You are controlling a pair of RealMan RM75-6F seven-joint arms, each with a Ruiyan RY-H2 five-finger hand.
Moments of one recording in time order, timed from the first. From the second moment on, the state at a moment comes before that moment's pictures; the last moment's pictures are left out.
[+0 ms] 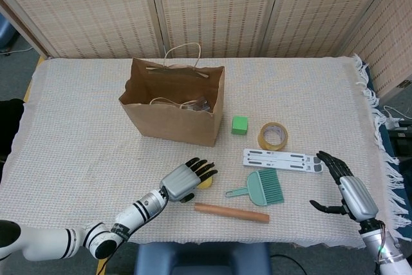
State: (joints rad) left arm -0.88 -1.63 -0.11 -1.55 1.27 0.78 0.48; right arm 0.17 -1.06 -0.03 -1.72 -1.58 1.33 0.42
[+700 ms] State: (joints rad) left arm -0.89 -1.77 -0.08 -1.40 1.26 0.83 0.47; right arm 0.18 -1.06 -0.03 -1.73 -1.58 1.31 0.42
